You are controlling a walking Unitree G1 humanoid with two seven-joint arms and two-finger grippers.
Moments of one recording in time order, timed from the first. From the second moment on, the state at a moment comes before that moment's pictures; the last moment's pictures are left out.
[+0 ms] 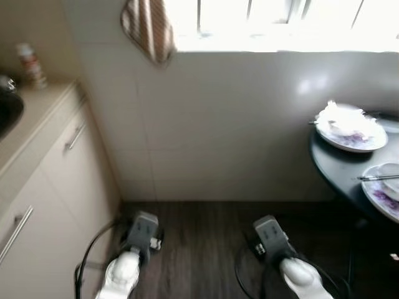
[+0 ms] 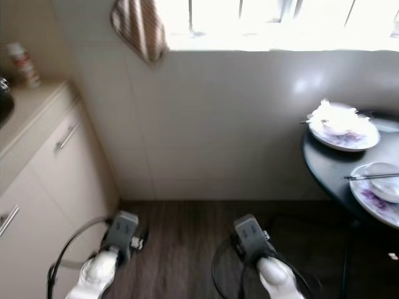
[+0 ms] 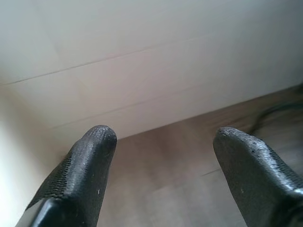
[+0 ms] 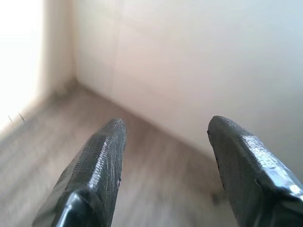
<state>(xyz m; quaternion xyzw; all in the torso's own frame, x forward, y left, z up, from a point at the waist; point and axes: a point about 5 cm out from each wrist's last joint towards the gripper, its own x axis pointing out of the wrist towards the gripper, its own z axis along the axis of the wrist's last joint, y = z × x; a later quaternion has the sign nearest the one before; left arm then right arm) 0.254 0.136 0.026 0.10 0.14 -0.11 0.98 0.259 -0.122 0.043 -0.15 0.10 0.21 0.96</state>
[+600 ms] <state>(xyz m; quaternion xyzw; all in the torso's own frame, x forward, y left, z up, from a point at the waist) 0.239 0.147 0.029 0.15 0.13 -0.12 0.97 0.261 -0.145 0.044 -0.25 0.07 0.16 0.95</state>
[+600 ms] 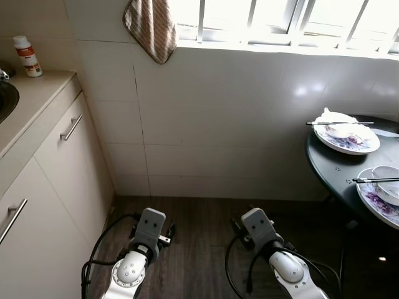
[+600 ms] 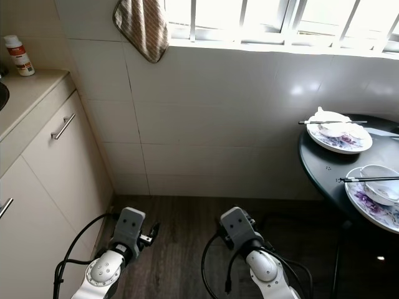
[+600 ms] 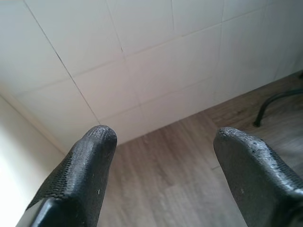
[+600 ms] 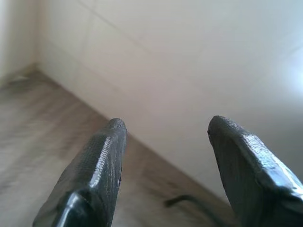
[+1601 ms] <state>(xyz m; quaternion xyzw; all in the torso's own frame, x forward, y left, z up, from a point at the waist) 0.241 0.162 0.059 0.20 0.05 -0.11 0.97 0.270 -0.145 0.068 -0.20 -0.02 0.12 0.97</state>
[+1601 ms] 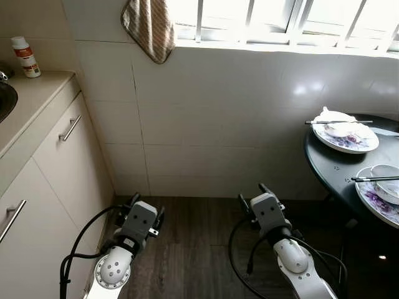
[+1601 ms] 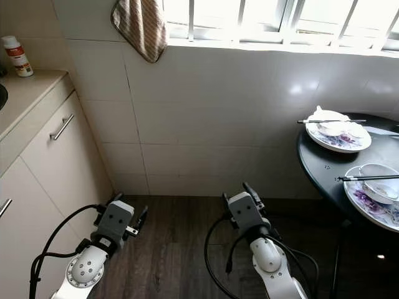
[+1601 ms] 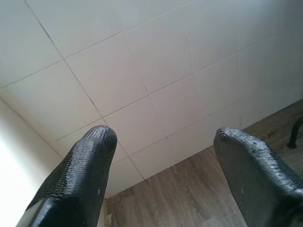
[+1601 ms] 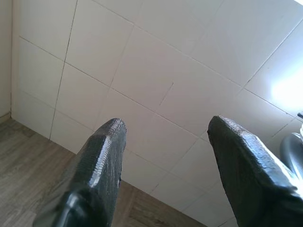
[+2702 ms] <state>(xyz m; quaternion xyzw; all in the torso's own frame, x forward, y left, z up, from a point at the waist) 0.246 0.140 0.063 0.21 0.03 -0.17 0.96 0.259 -0.156 0.063 -0.24 -0.01 0.08 0.97</state>
